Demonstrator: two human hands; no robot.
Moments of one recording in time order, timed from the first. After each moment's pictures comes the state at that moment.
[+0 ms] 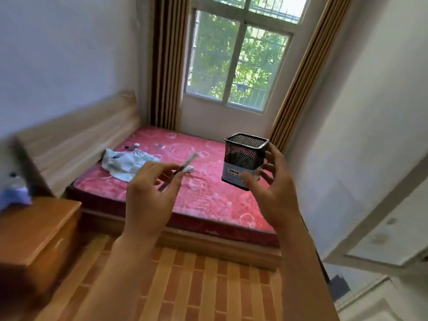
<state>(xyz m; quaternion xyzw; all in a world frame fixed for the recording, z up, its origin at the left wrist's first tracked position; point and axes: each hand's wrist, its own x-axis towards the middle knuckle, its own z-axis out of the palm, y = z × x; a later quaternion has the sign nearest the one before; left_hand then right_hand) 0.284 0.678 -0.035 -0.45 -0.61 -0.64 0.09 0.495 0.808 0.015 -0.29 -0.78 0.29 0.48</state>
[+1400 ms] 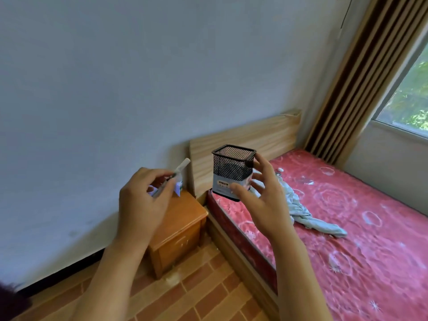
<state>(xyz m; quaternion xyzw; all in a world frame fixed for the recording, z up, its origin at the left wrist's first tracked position) -0.041 0.699 -0.062 -0.15 -0.82 -0.48 0.28 0.006 0.946 -0.049 0.01 -0.80 0.54 0.26</state>
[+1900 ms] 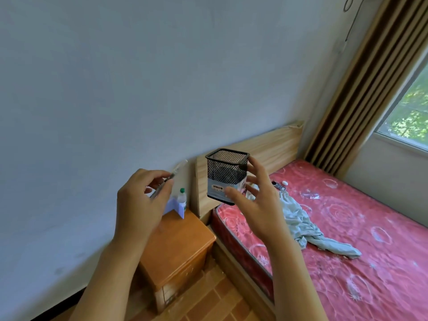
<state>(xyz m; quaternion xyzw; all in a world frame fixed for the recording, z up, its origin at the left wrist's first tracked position) -0.242 0.625 -0.069 -0.16 -0.81 -0.49 0.28 -0.175 0.868 -0.046 0.00 -0.82 0.52 0.26</state>
